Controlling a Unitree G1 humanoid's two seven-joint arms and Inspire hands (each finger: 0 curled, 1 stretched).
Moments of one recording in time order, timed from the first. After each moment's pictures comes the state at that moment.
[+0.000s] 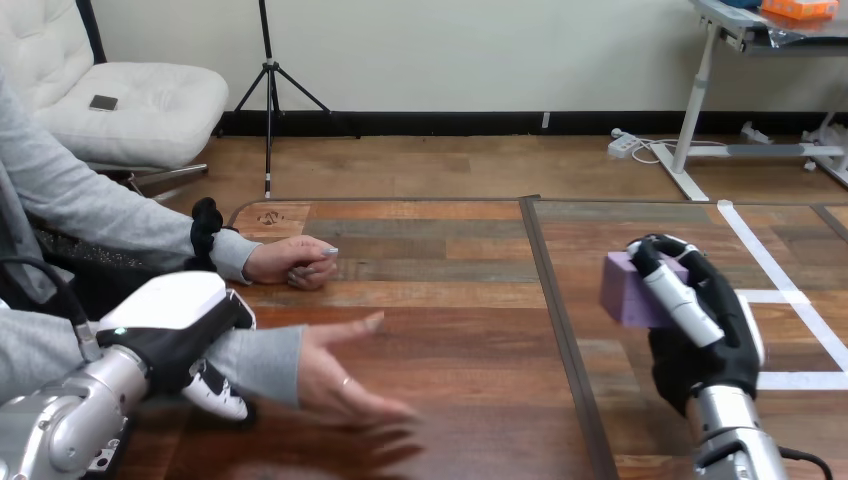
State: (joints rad) left arm -0.18 0.73 -0.22 0.27 0.64 -0.16 -0.24; right arm -0.18 -0.02 -0.33 0.42 0.46 -0.08 0.24
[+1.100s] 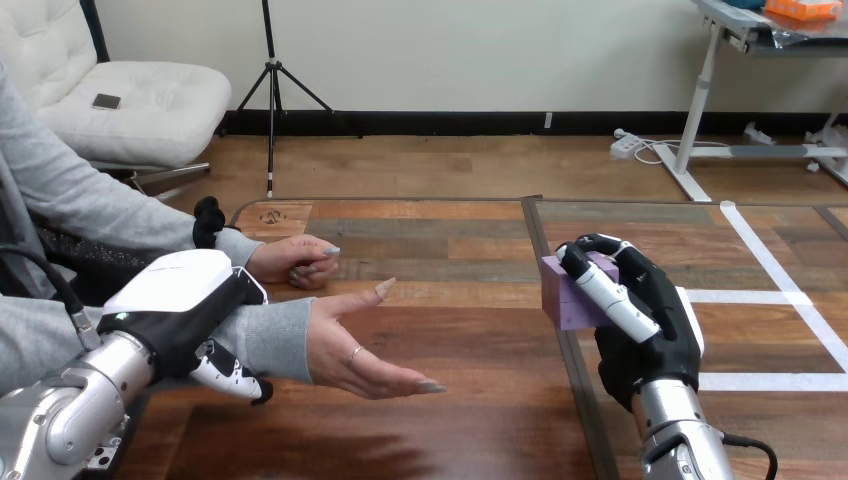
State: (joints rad) left arm -0.17 0.72 -0.19 0.22 0.60 -0.20 -0.22; right arm -0.18 0.06 -0.23 0.39 0.37 -0.09 0.18
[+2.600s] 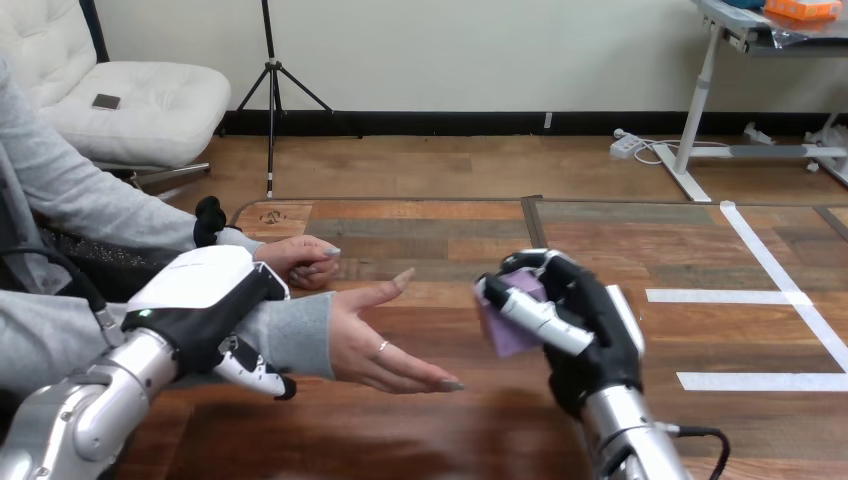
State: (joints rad) left arm -0.19 0.65 -0.19 0.22 0.62 -0.19 -0.22; right arm -0.14 0.07 -0.04 0.40 0.26 -0.13 0.17
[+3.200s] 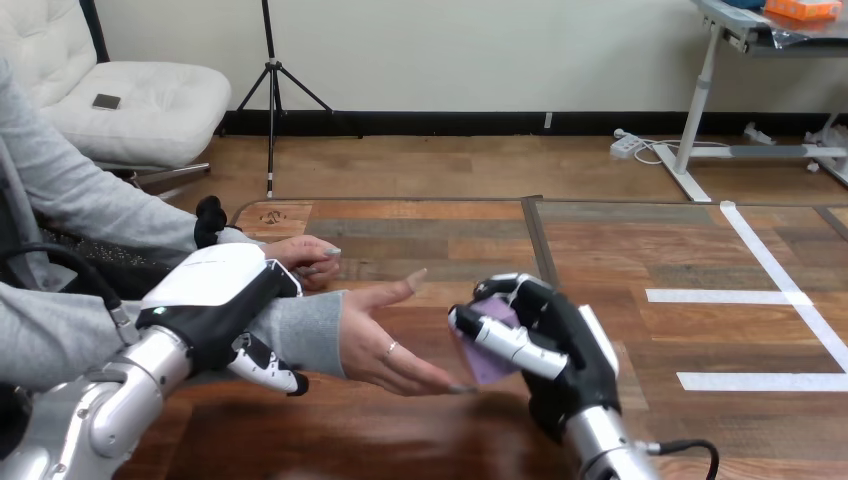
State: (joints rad) left arm -0.21 0.61 -0.19 0.23 0.64 -0.19 -0.22; right arm -0.09 0.07 0.04 0.39 0.25 -0.13 0.15
